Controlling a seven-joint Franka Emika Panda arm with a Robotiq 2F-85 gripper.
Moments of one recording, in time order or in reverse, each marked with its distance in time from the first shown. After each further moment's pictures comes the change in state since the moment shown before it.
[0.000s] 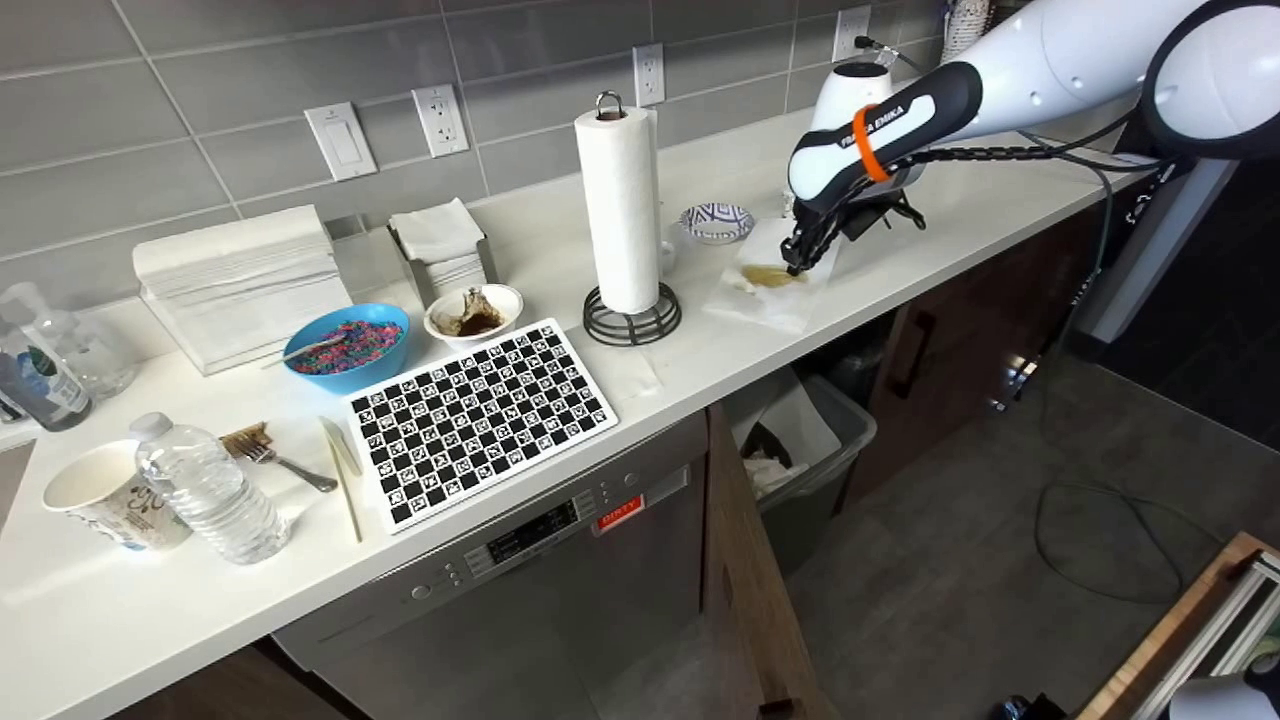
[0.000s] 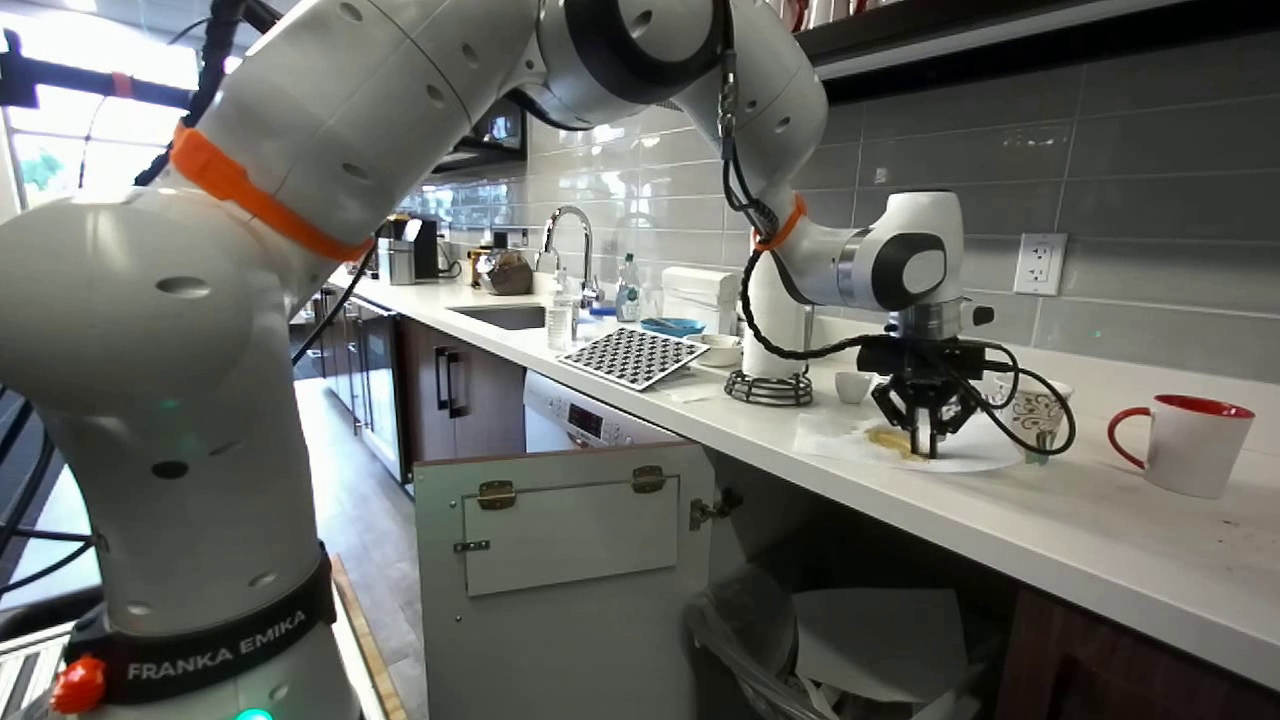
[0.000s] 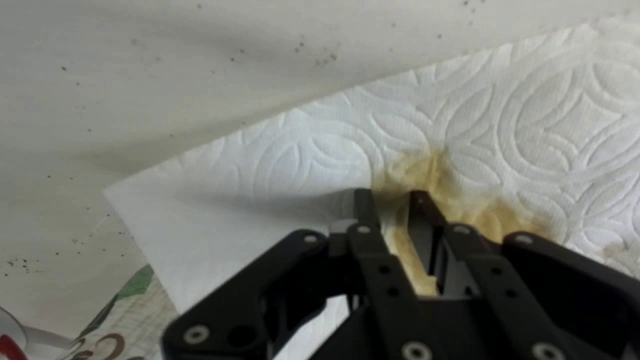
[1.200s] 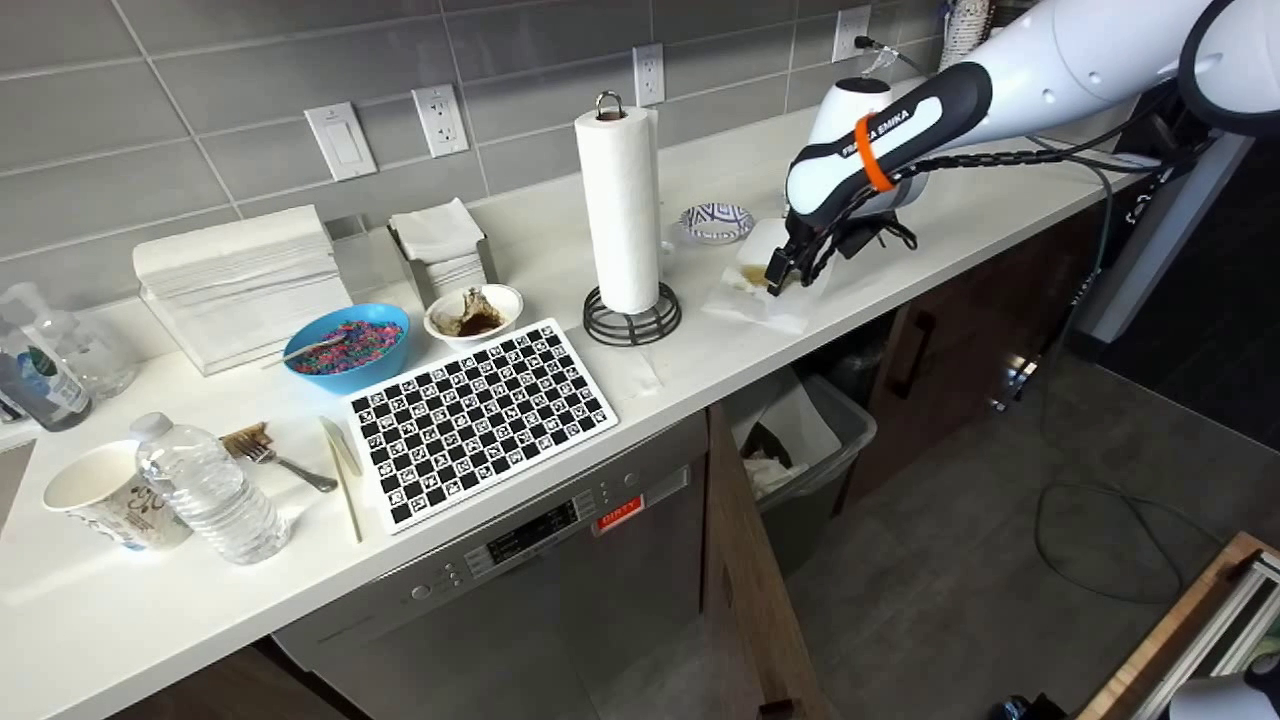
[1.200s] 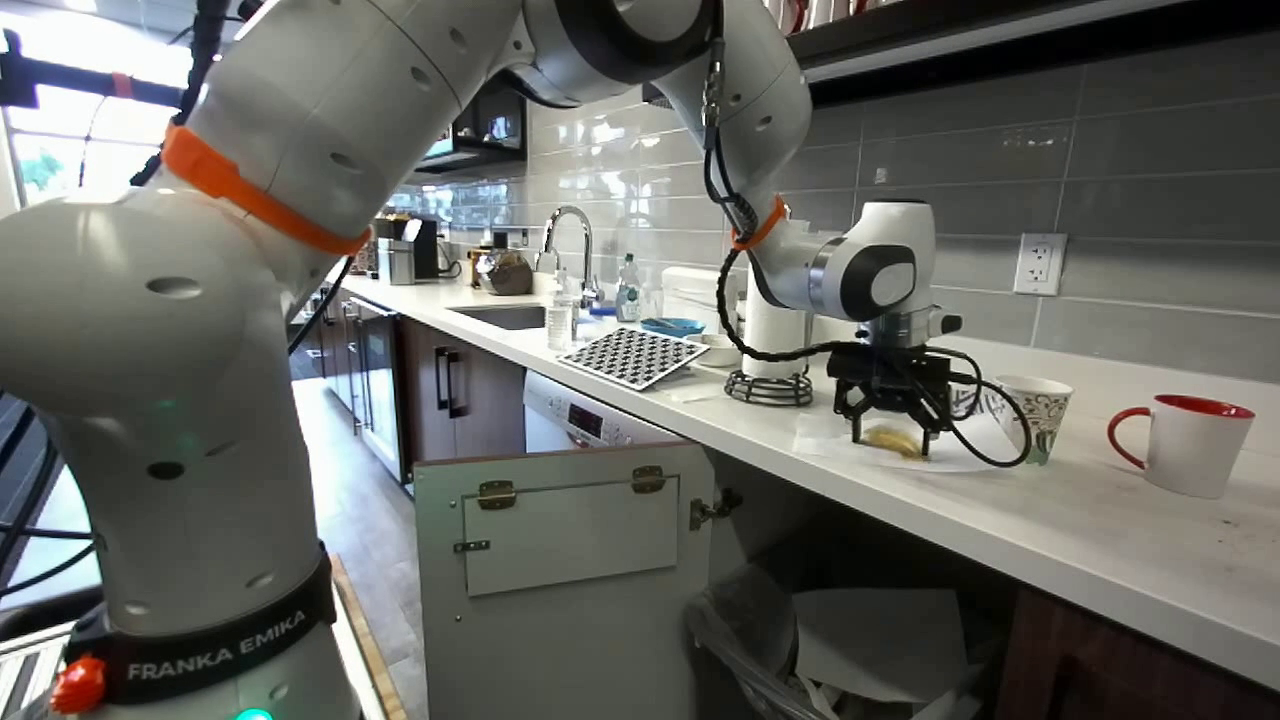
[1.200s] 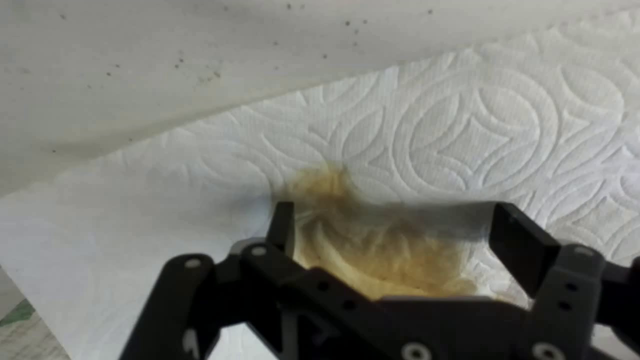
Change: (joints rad) arm -0.022 -0.050 0.069 -0.129 0.029 0.091 -0.024
